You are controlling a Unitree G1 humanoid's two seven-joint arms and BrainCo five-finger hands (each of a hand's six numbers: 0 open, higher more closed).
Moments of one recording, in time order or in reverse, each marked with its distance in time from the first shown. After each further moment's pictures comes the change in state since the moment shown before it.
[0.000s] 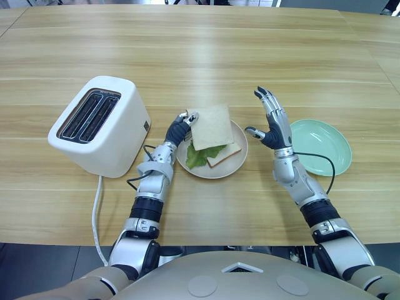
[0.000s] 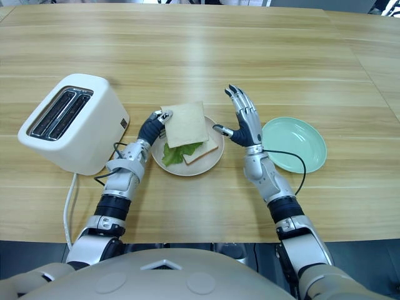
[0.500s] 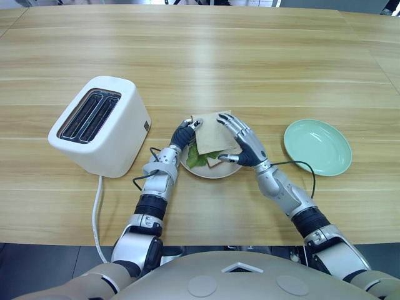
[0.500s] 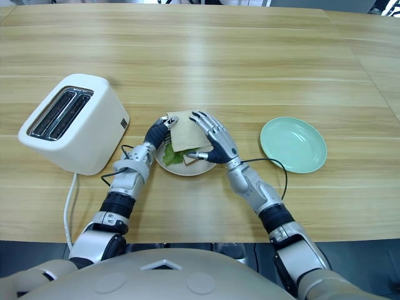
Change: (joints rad) left arm -0.046 -0.015 -0.005 0.126 -0.001 -0.036 0.003; right arm 0.053 0.026 0.191 -0.031 -0.078 -0.038 0.143
